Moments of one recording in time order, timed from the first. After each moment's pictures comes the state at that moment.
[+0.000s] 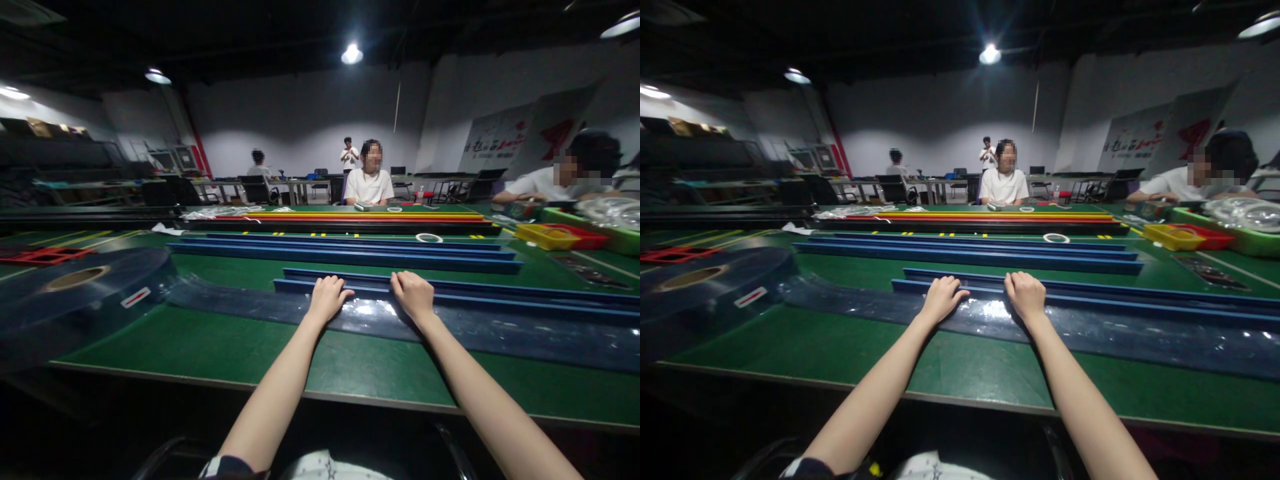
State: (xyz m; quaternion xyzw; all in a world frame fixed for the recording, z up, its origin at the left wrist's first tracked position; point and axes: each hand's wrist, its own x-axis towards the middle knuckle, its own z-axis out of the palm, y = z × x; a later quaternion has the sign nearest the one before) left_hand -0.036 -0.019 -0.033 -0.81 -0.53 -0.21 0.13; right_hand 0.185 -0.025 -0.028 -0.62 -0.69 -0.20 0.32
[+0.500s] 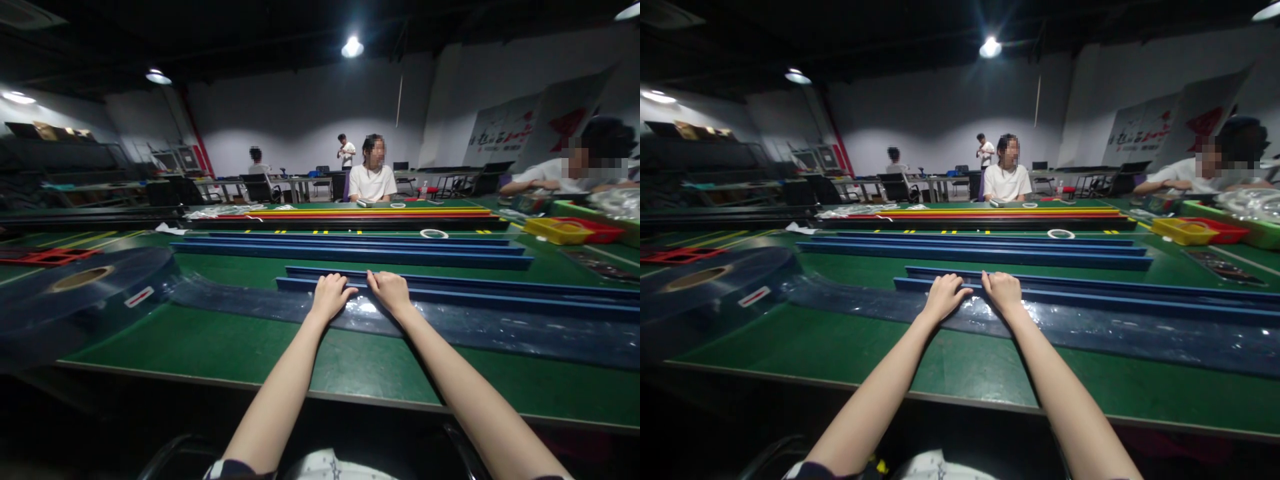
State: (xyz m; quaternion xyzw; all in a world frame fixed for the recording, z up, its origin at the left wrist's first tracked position) left_hand -0.037 -0.017 -0.035 -0.81 -0.53 -0.22 0.13; right_hand 0.132 -0.012 -0.027 -0.61 -0.74 -0.14 0.23
